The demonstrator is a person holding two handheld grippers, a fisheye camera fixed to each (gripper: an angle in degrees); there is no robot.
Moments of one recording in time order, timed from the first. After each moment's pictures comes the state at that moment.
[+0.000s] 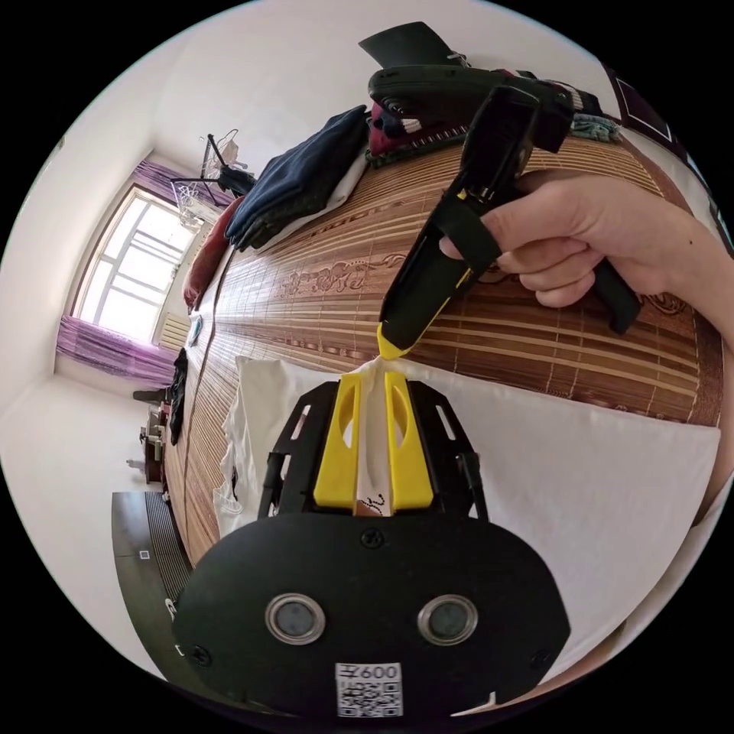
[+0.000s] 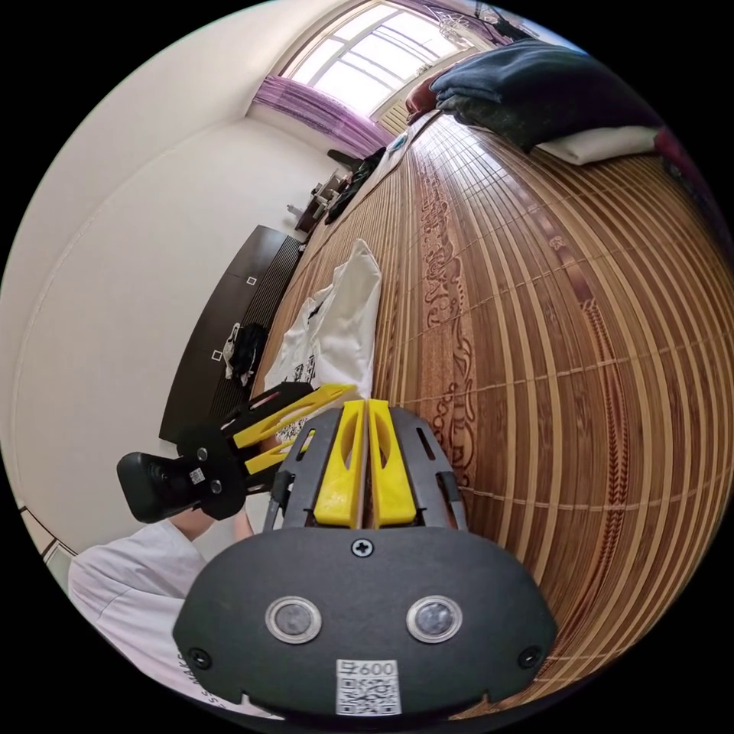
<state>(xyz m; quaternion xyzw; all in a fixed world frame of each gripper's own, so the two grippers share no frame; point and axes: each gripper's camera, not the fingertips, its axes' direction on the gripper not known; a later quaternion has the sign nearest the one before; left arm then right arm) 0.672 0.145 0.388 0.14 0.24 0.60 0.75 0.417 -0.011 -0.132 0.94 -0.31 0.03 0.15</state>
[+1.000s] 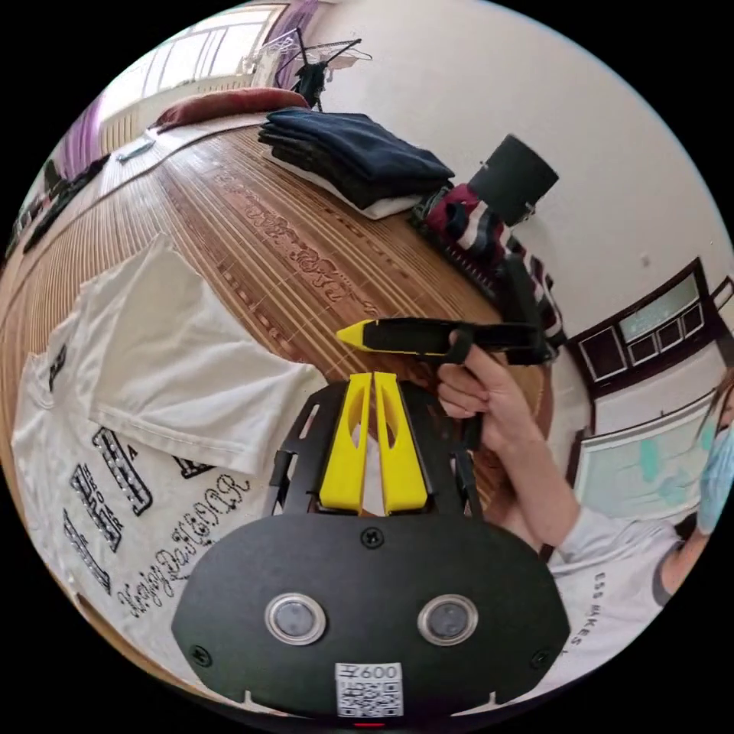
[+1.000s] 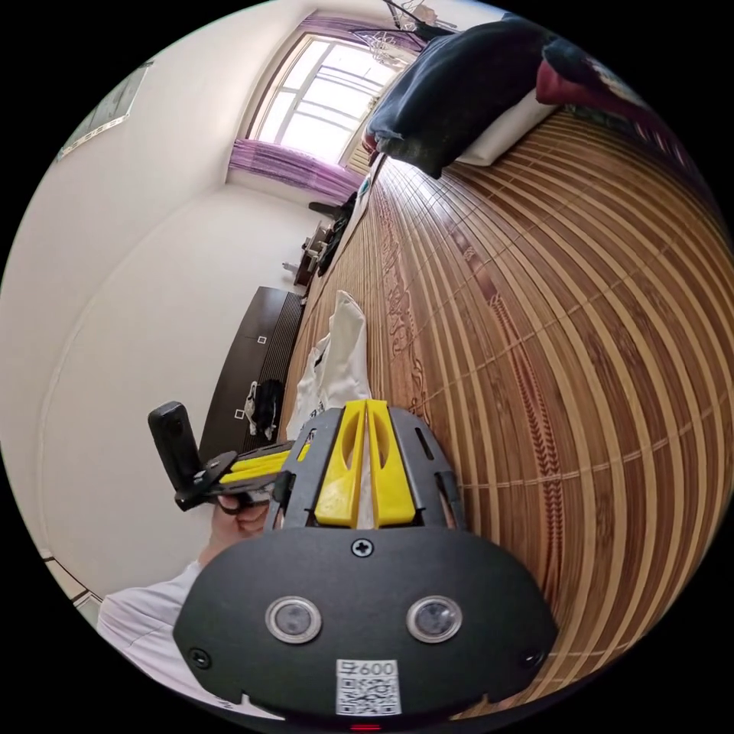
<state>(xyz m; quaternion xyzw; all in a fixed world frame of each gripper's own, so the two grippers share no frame) 0.630 -0.038 0.386 -0.17 0.55 0.33 0.75 0.443 -0.031 -0.104 0.92 -0.40 0.03 0.06</state>
